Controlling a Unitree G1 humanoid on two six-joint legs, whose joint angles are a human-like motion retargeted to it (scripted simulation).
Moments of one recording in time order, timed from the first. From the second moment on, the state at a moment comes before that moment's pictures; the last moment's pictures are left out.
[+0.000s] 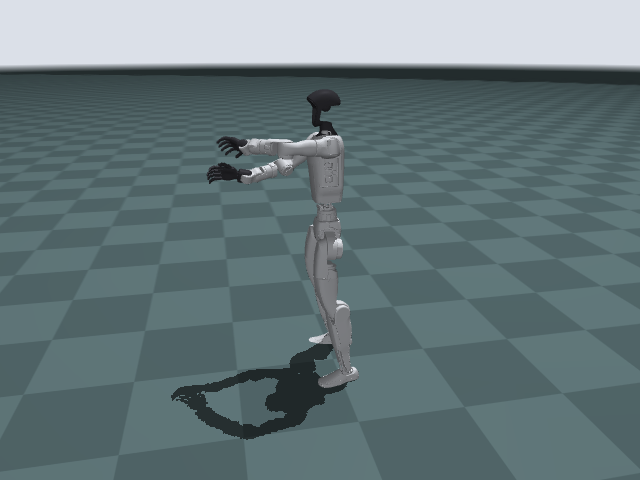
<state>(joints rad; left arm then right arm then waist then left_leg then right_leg) -1.57 0.53 -1.35 0.64 0.84 -0.22 0.35 -0.93 -0.18 0.51 0.94 0.06 -0.11 -0.52 0.03 0.01 -0.01 0.08 0.07 0.25 0.02 -0.18 -0.16 0.06 -0.23 -0.30 0.09 -0.10 0.22</state>
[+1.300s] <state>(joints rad) -0.68 0.42 -0.40 0.70 -0.34 -0.28 0.22 -0.84 -0.26 0.43 0.82 0.28 -0.14 -0.35 0.11 -0.08 0.01 0.10 0.08 0.26 0.02 -0.18 -0.16 0.07 -0.21 -0.28 0.09 -0.10 0.22</state>
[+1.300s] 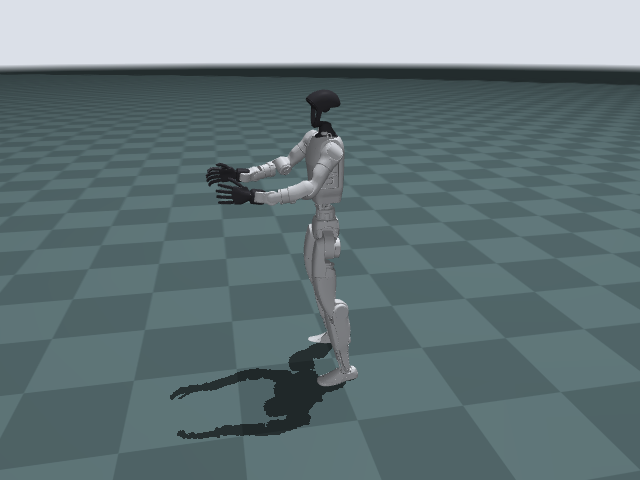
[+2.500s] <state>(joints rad) 0.38 0.42 -0.10 0.97 -0.38 -0.25 0.08 -2.12 -1.12 0.87 -0.29 -0.09 -0.26 -0.71 0.19 -0.13 -0.05 0.03 0.07 0.27 0.01 -0.18 -0.19 0.00 -0.22 -0.27 0.06 -0.10 0.26</state>
